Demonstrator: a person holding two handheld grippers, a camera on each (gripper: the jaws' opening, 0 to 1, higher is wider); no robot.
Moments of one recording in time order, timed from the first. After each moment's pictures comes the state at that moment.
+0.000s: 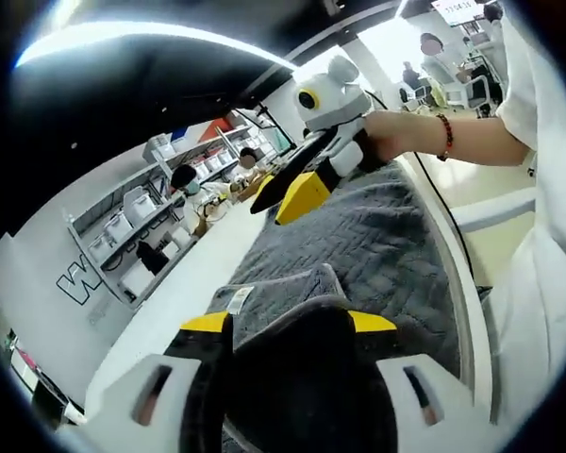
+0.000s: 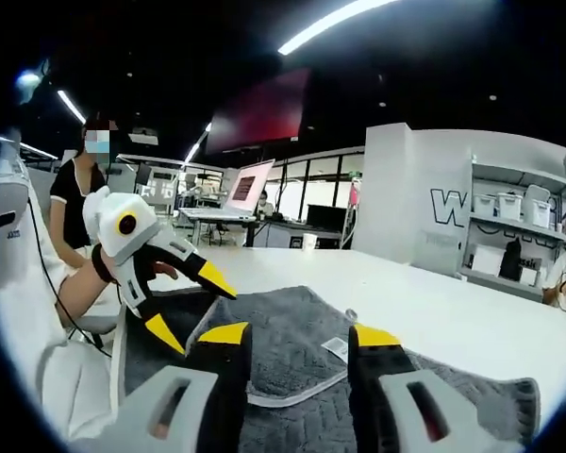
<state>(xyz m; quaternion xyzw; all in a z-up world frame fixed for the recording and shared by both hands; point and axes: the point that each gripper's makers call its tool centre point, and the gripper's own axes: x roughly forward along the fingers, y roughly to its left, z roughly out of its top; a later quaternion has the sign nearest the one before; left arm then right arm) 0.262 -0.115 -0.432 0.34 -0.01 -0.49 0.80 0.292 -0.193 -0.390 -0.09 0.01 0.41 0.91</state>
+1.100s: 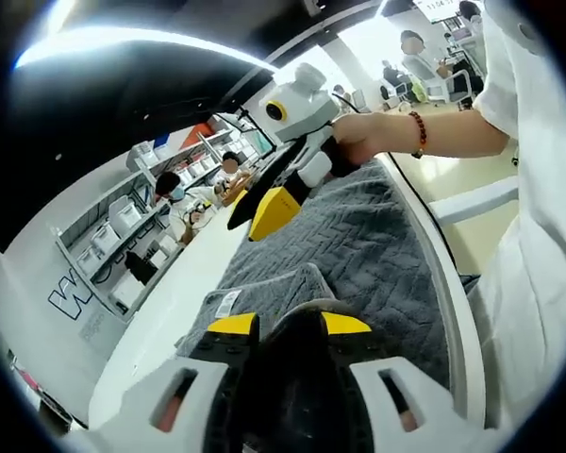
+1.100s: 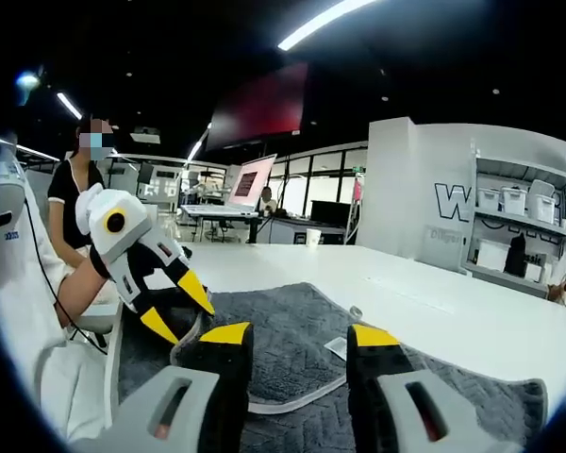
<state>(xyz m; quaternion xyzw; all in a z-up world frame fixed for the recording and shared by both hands) 0.254 -0.115 -0.434 0.37 -0.02 -0.52 0.77 0.302 -0.186 -0.396 -0.09 0.03 0.42 0.90</state>
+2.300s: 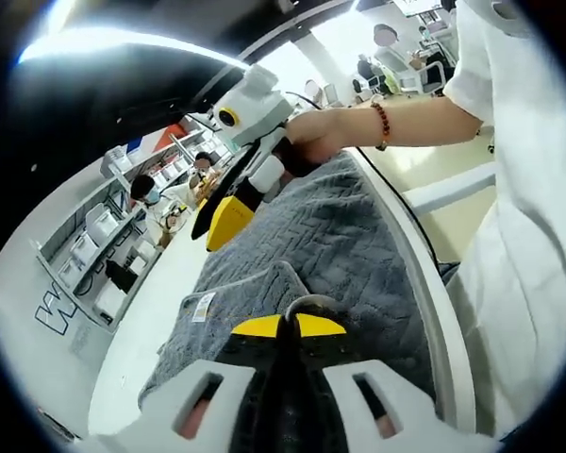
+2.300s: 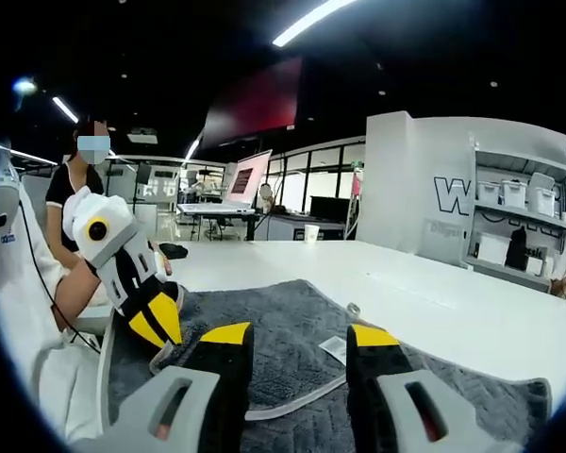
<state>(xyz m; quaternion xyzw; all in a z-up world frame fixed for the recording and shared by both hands) 0.239 -0.121 -0.449 0.39 -0.01 -0.55 0.74 0.315 -0.185 -0.400 -0.08 0.04 0.42 0.90</state>
